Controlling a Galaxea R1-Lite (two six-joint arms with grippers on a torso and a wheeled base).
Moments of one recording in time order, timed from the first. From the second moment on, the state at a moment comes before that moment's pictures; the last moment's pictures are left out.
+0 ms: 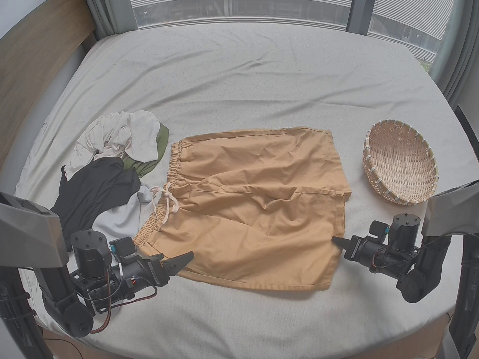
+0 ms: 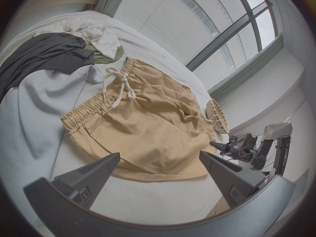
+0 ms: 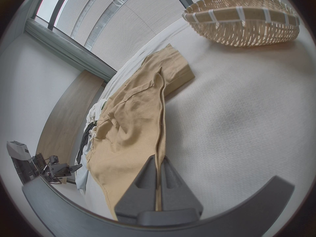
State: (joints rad) left arm -0.35 2.09 -0.17 -1.55 -0.25 -0.47; right arm 0.22 2.25 -0.36 -1.54 0.31 0.54
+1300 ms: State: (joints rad) left arm -0.21 2.16 -0.21 -1.55 -0.18 -0.48; right arm 0.14 2.14 -0.24 -1.54 0.25 0.53
